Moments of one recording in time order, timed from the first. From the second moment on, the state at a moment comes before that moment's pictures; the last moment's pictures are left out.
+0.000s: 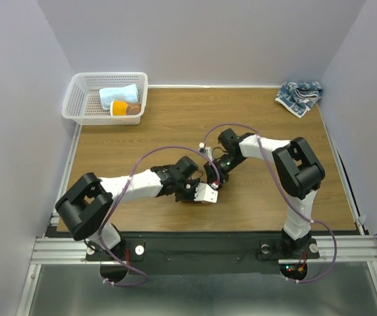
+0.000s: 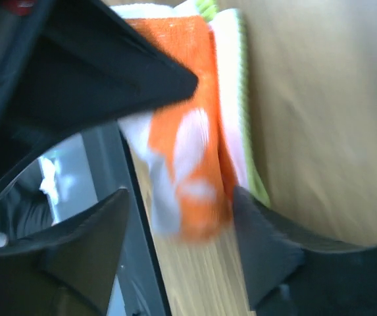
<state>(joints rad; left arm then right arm) -0.91 1.50 0.79 -0.33 0.28 0.85 0.54 1.98 1.21 -0.74 -1.03 -0.35</state>
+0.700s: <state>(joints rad) -0.67 1.76 1.10 -0.65 0.64 0.80 0.32 1.75 1.06 -0.56 -1.03 -0.04</state>
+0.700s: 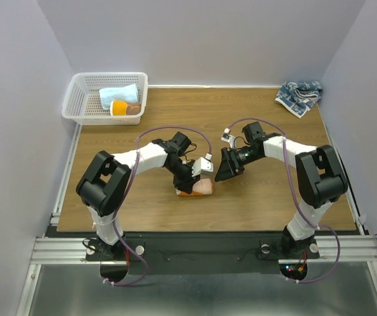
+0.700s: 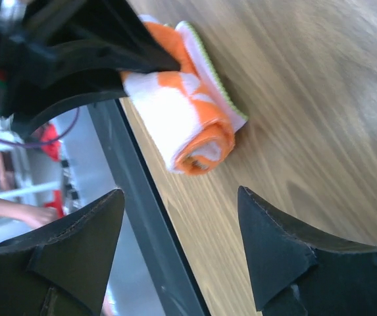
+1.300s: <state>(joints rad) -0.60 1.84 1.17 -0.71 0.74 0.78 0.43 1.91 1.06 -0.42 -1.07 0.07</state>
